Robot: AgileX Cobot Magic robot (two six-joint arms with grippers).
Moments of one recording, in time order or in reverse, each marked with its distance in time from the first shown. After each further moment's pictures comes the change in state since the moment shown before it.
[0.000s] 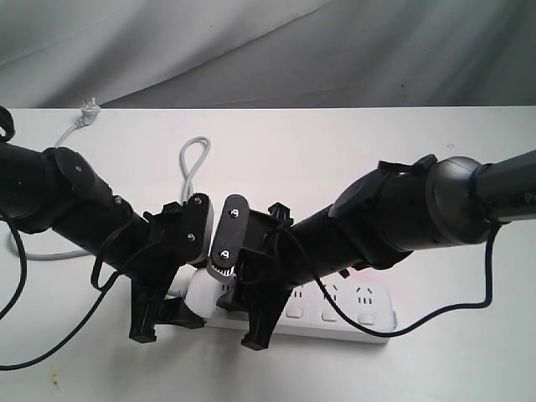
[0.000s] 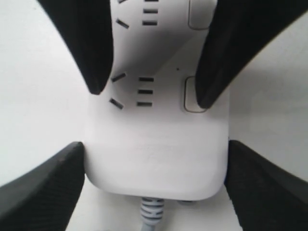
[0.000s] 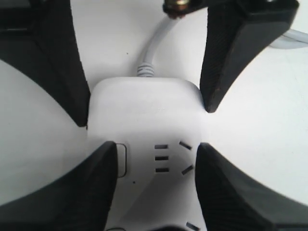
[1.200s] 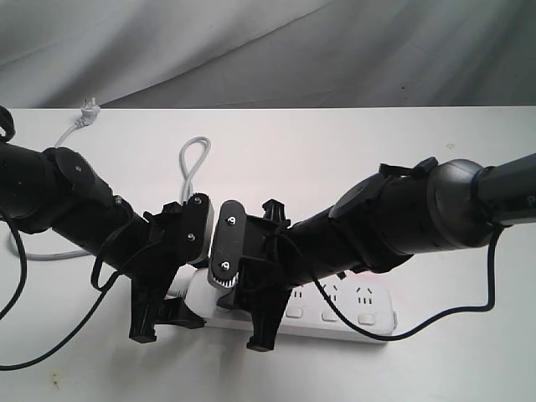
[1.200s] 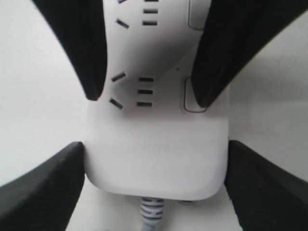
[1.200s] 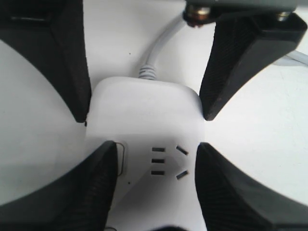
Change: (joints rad) left arm 0.000 0.000 0.000 0.000 0.002 0.000; right arm 0.003 -0.005 0.012 0.062 -0.025 -0.165
